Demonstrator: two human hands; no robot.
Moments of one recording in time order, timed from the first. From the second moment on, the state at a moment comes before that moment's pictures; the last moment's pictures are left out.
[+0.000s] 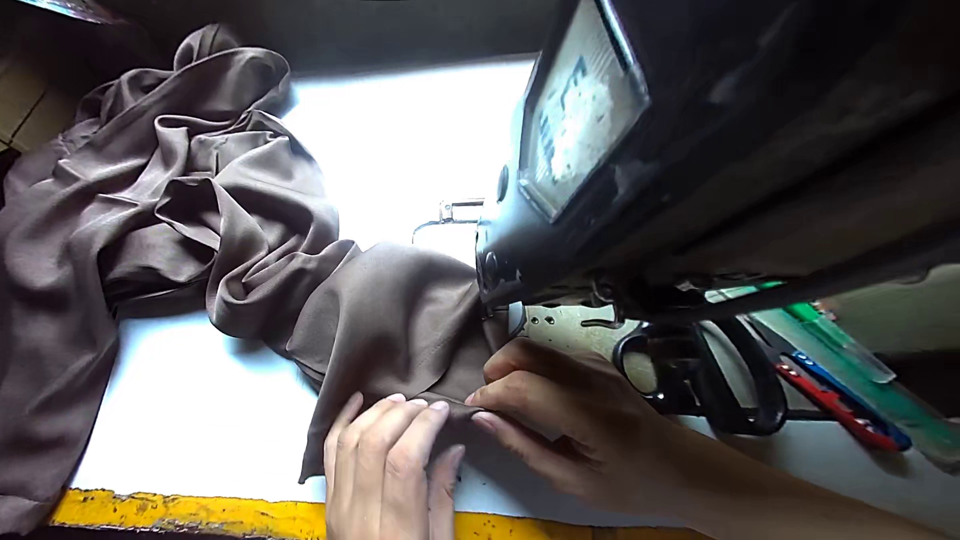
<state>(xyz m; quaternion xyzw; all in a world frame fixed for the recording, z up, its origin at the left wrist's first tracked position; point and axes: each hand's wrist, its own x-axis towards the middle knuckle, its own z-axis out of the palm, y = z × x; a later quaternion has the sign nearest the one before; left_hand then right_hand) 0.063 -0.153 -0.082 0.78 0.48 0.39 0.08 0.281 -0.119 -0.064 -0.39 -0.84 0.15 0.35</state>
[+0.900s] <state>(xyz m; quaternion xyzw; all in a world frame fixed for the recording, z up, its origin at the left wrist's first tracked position) 0.007 -0.093 -0.060 0.96 0.10 0.25 -0.07 0.284 -0.125 -0.072 -0.29 -0.92 0.00 0.28</state>
